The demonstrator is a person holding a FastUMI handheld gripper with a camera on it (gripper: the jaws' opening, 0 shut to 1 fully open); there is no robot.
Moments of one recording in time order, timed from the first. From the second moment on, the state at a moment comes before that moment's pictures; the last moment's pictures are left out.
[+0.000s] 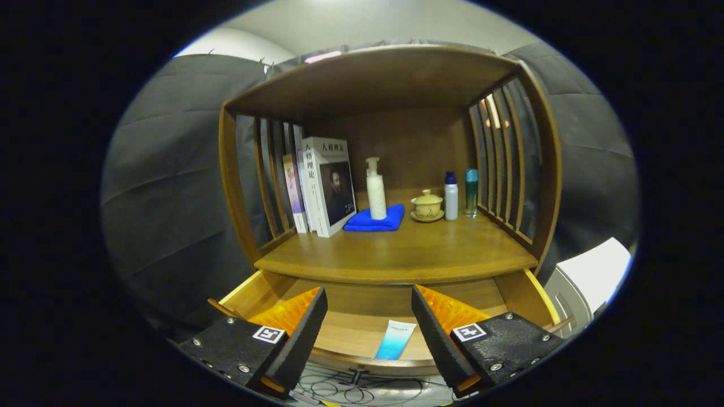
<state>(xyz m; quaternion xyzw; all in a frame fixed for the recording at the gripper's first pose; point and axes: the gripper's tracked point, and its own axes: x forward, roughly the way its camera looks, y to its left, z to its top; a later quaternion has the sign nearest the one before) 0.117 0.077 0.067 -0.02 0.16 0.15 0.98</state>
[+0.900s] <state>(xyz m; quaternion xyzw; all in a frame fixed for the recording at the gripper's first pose) 0.155 0.055 -0.069 -0.06 0.46 0.13 0.88</state>
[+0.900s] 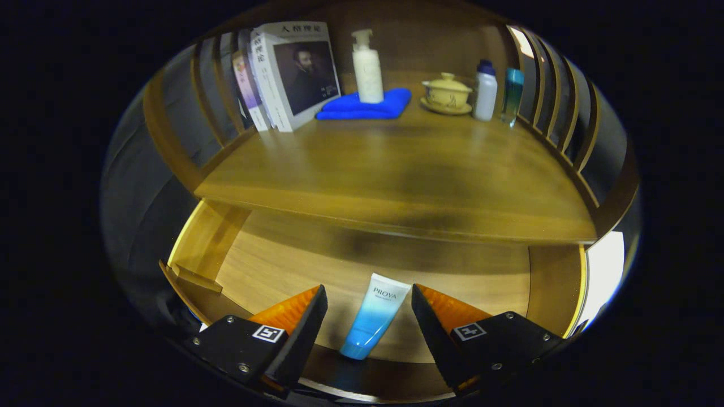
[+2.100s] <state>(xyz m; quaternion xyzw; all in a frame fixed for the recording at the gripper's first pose) 0.159 0.044 -0.128 -0.05 0.57 0.08 0.82</state>
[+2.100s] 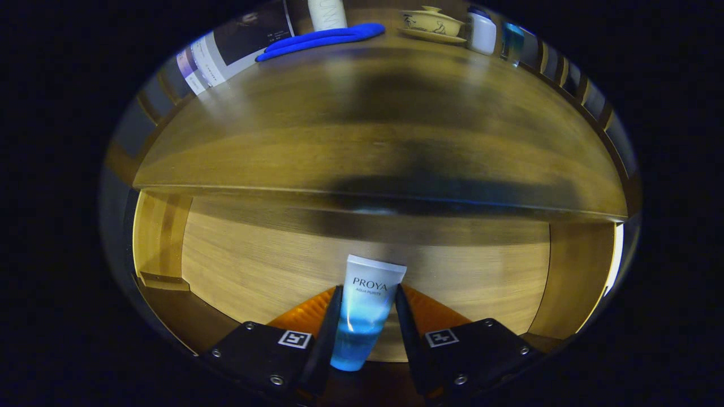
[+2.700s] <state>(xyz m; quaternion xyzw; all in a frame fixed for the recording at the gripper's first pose) 0.168 0.072 -0.098 -0.07 0.47 0.17 0.86</state>
